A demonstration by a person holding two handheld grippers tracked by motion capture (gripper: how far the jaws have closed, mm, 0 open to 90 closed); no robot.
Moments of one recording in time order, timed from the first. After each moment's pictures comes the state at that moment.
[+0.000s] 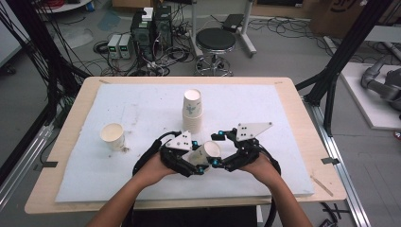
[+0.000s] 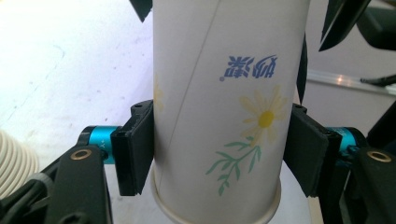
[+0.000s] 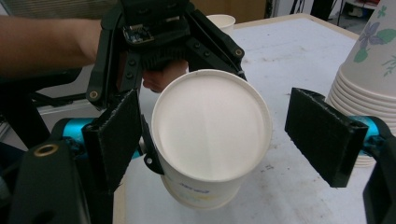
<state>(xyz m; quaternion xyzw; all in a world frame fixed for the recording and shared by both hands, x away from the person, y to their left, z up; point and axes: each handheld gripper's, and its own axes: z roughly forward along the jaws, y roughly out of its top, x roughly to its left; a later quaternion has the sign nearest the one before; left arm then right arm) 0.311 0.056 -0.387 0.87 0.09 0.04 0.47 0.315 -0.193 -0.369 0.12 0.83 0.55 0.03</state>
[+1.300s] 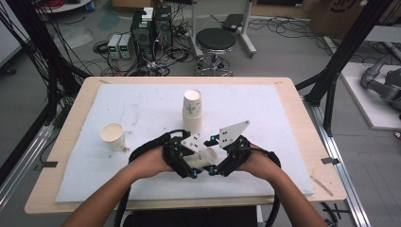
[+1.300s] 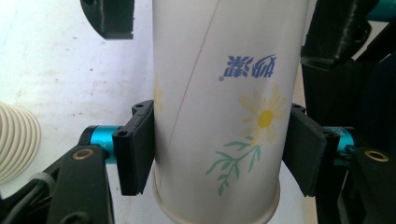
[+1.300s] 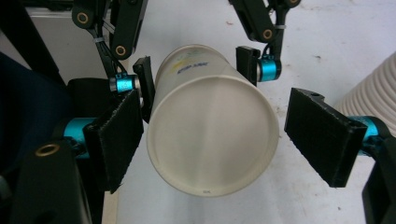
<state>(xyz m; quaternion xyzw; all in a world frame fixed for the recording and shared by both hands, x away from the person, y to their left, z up) 0.312 0.042 -0.366 0.95 0.04 0.03 0.32 0.317 -0.164 -0.361 0.02 0.91 0.41 0.04</state>
